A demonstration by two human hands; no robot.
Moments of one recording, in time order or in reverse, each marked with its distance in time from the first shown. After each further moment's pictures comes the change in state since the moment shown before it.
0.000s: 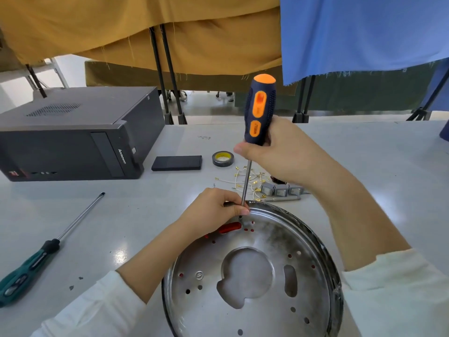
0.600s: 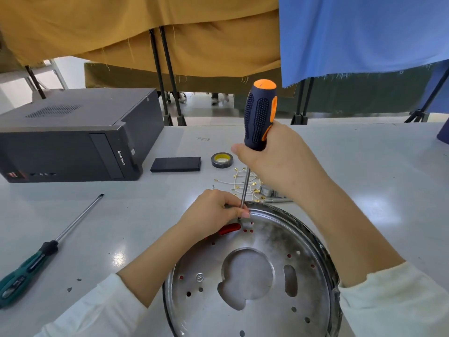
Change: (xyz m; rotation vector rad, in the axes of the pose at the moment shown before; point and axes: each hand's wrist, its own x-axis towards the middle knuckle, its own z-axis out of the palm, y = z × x) left_hand -0.001 0.001 0.003 -0.002 0.009 -0.014; right_hand -0.006 -0.002 0.015 -0.153 0.195 0.024
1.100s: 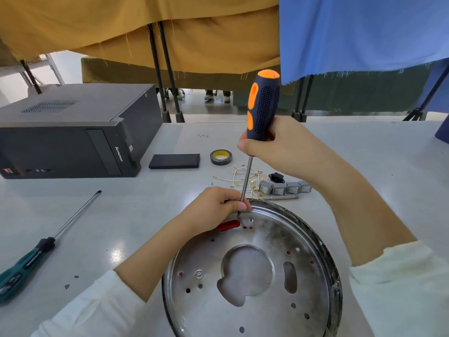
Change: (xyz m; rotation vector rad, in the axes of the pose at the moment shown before) left_hand 0.002 0.000 -0.002 -0.073 -0.078 0.006; right_hand 0.010 0.006 -0.017 0.190 -0.211 0.061
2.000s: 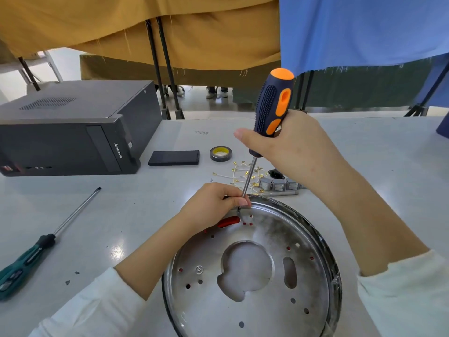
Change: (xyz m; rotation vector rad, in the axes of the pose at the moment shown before) left_hand -0.002 0.004 0.002 0.012 0.048 0.019; right_hand -0.011 0.000 0.005 -0.231 0.257 -0.078
